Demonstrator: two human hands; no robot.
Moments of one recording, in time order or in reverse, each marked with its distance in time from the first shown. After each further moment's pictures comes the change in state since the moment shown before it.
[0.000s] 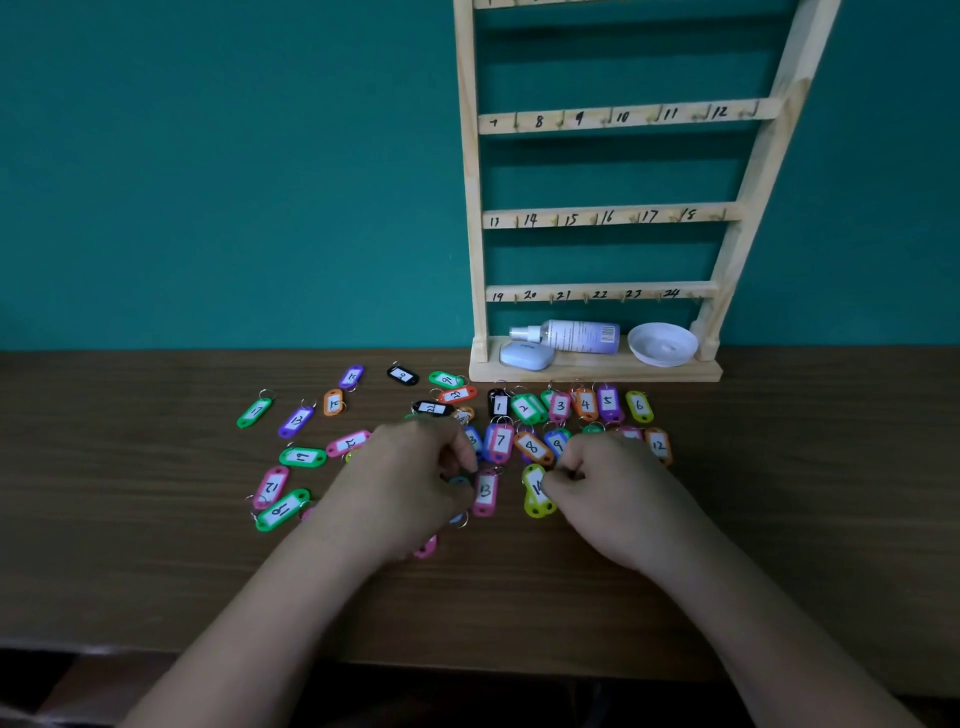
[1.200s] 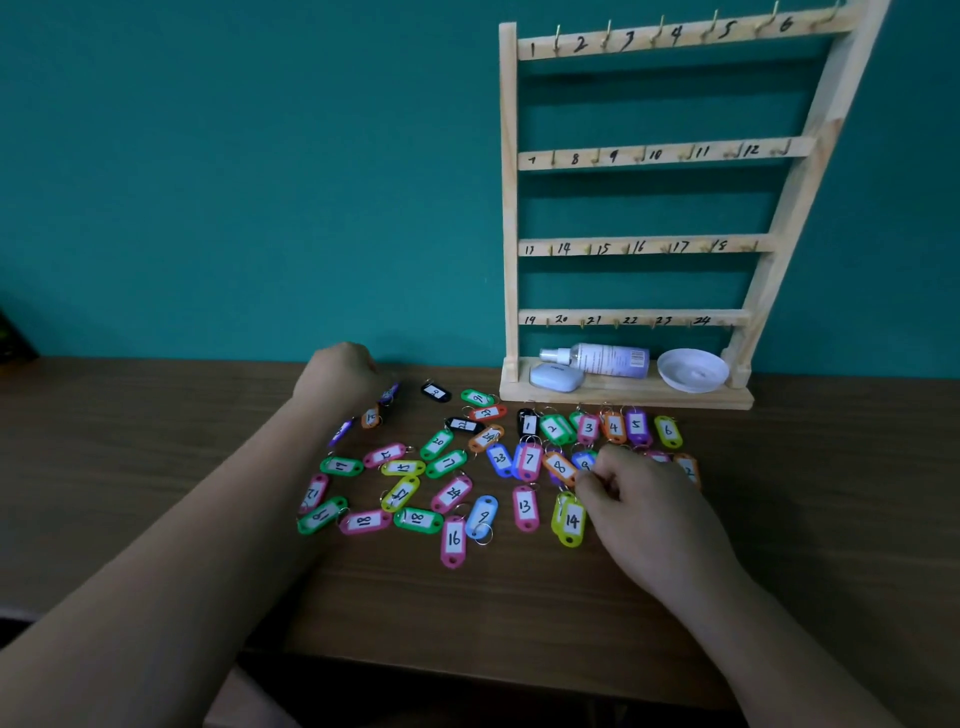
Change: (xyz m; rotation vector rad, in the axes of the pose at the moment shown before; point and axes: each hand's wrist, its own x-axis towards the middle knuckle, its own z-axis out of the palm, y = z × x) left_hand 0.114 -0.105 -0.064 0.135 0.187 -0.428; right_hand 0.010 0.021 0.022 -0.005 0.286 -0.117
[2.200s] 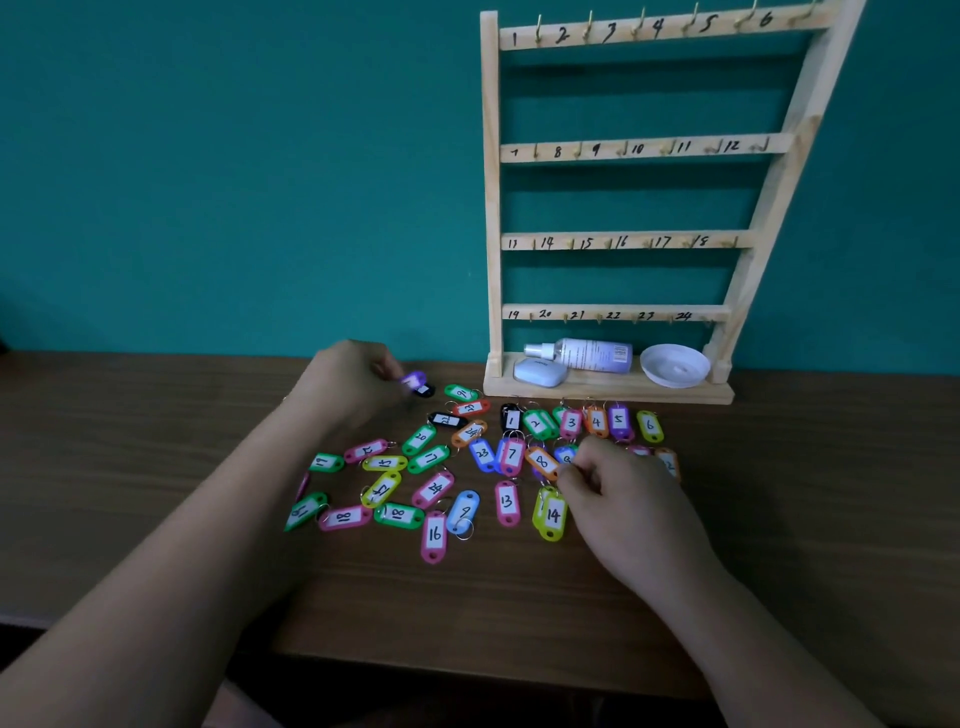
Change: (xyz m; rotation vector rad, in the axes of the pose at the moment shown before) left_hand -0.035 0.018 0.001 -0.156 -0.055 0.176; right_hand -0.002 0.000 -0.004 -0.007 -0.016 -0.016
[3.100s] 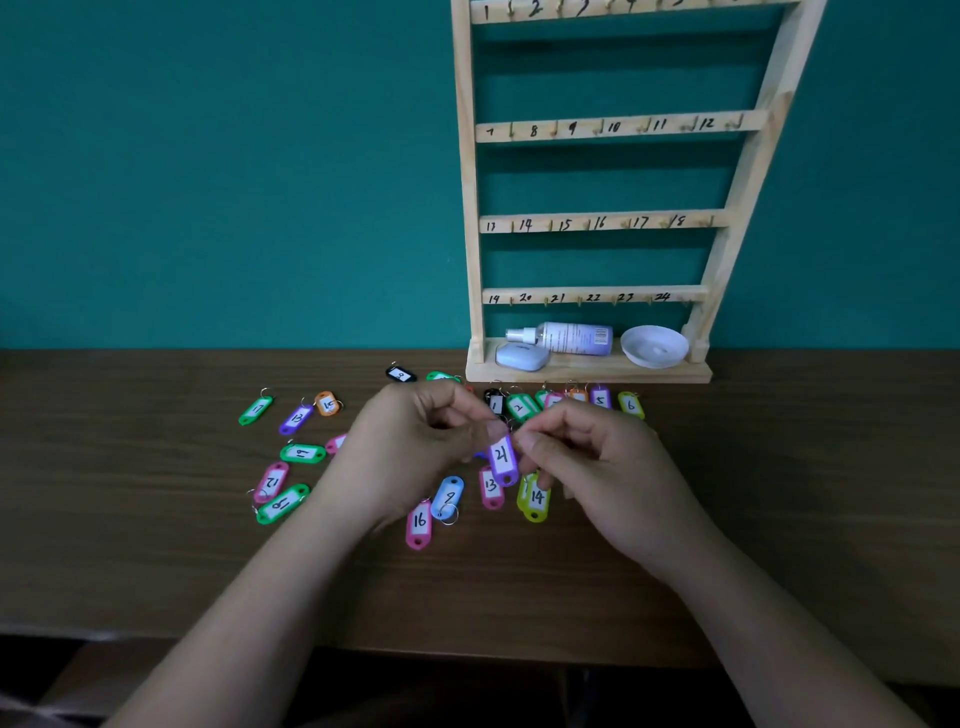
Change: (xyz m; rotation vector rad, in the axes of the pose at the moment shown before) left_hand -0.106 0.060 0.031 -0.567 -0.161 0.273; right_hand -0.005 -0.010 -0.024 0.694 -0.154 -0.150
